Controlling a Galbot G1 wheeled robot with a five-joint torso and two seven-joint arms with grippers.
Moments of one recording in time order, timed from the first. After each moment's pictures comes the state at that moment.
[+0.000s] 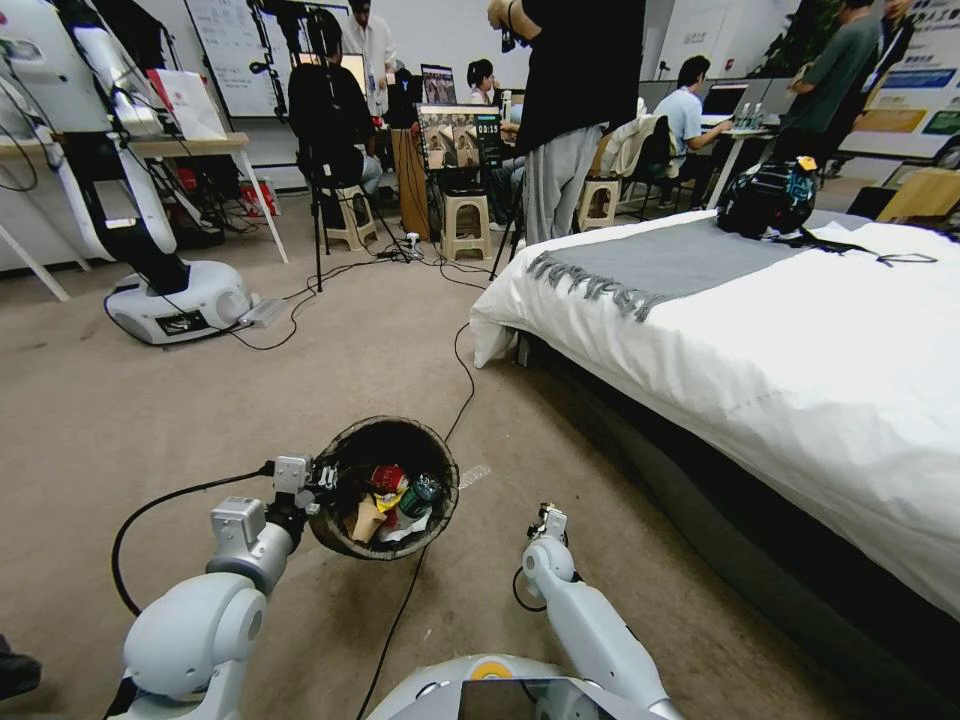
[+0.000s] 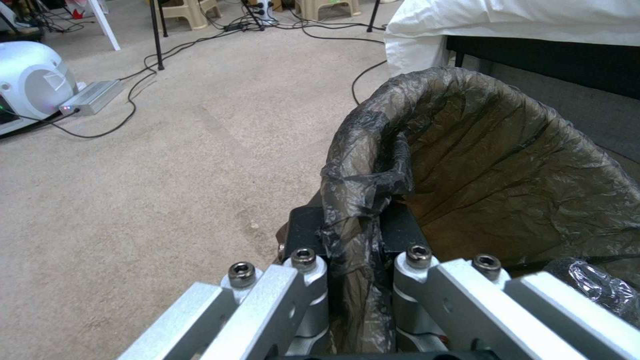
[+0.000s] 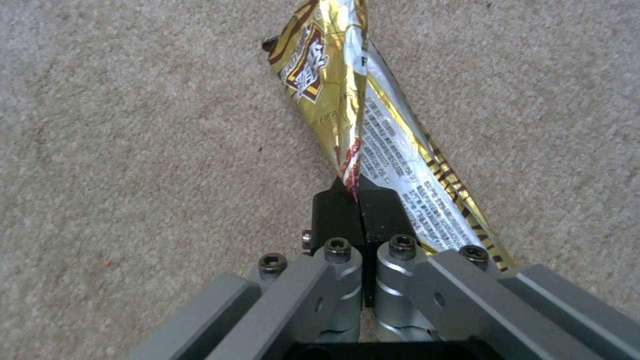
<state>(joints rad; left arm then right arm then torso) 1.58 -1.32 -0.81 -2.40 -0.26 0.63 0.14 -1.04 1.47 0.12 1.23 0.72 -0.29 0.69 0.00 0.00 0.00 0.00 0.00</state>
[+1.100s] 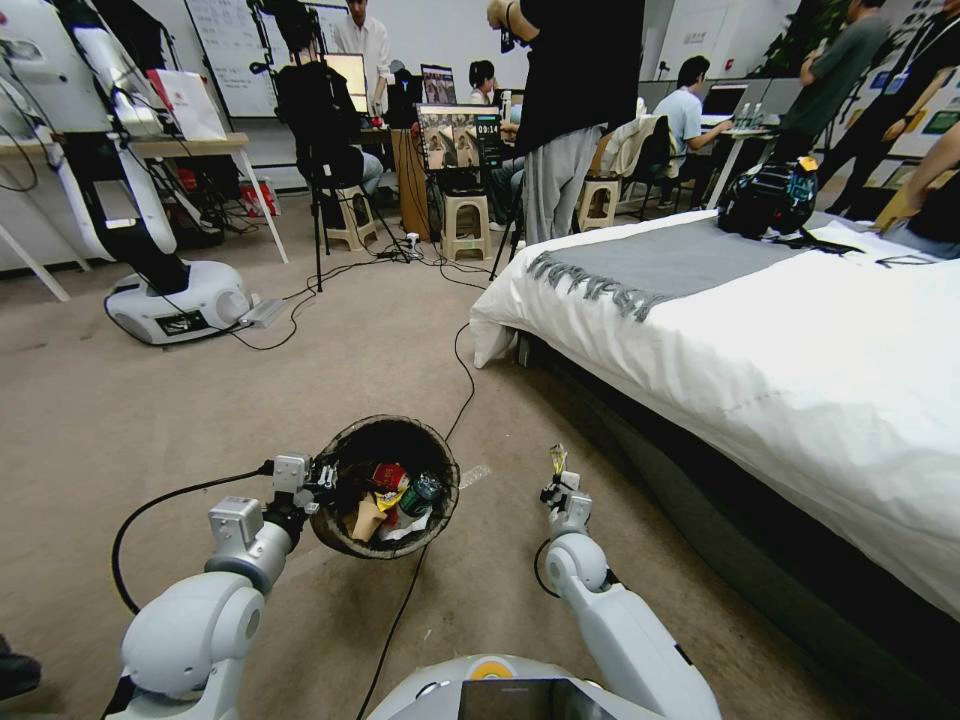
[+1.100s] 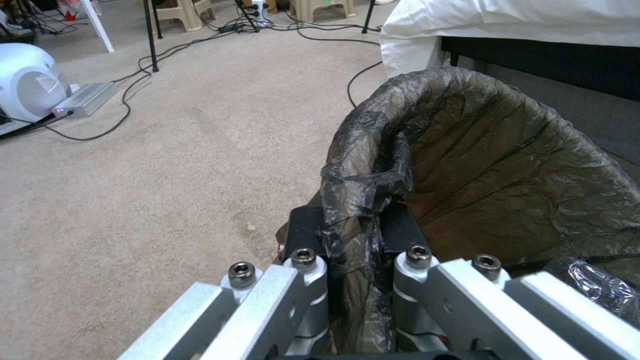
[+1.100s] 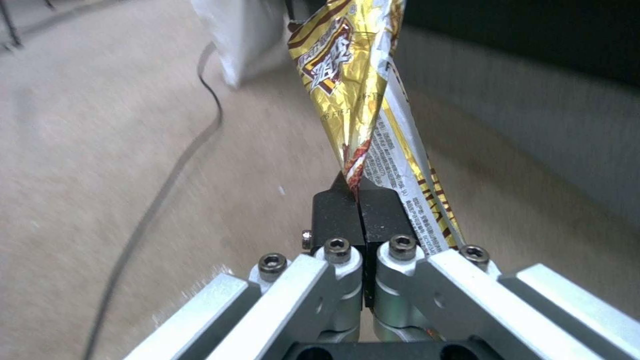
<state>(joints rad) 1.58 -1.31 -0.82 -2.39 -0.27 0.62 0.15 -1.20 1.24 0.13 1.90 0.55 -0.26 0.60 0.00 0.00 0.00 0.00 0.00</state>
